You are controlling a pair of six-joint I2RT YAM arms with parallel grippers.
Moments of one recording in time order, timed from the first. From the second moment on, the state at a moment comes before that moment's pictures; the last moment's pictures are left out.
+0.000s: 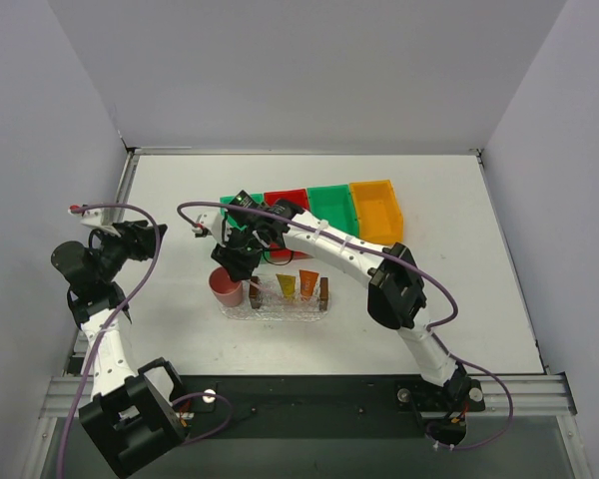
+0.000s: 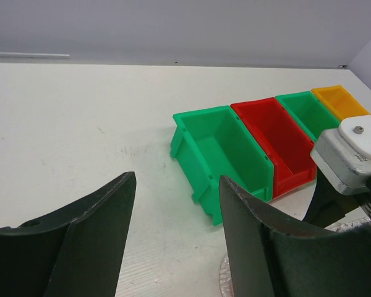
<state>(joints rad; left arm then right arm) 0.53 0.93 0.55 0.35 0.88 -0.25 0.97 2.21 2.05 -0.82 -0.37 -0.29</state>
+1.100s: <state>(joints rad) 0.53 0.93 0.55 0.36 0.90 -0.26 0.97 2.21 2.05 -0.82 -0.37 -0.29</state>
